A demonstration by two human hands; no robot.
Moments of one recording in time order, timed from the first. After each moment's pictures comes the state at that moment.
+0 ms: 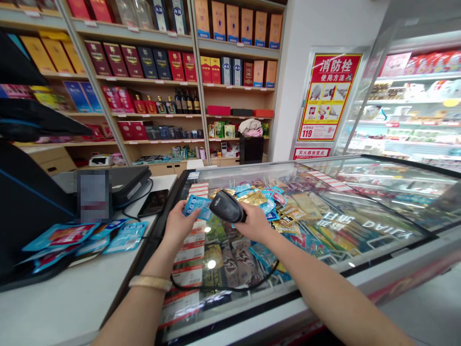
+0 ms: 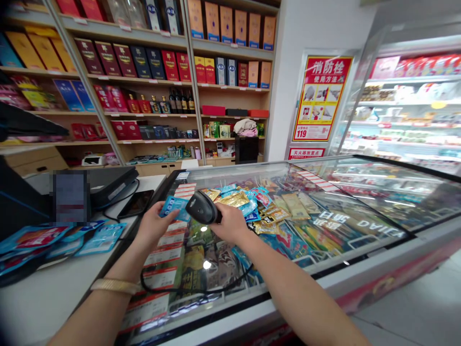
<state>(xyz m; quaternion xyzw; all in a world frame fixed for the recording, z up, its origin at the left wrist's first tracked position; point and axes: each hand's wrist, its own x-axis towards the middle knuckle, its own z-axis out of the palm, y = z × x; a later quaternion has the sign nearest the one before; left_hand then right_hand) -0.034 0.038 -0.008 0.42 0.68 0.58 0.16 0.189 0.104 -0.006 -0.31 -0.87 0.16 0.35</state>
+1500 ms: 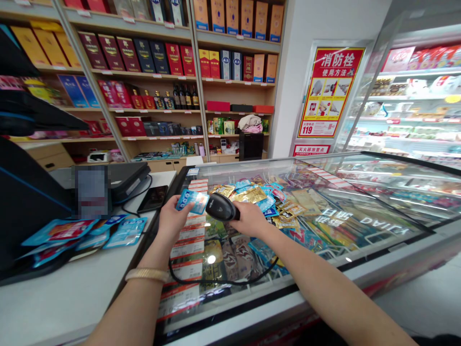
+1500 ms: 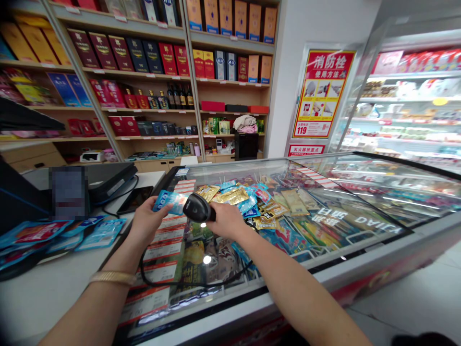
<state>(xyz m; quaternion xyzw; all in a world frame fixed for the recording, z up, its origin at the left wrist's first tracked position) -0.040 0.034 0.002 0.38 0.66 0.63 0.15 0.183 0.102 0.001 -0.34 -0.91 0.09 0.23</state>
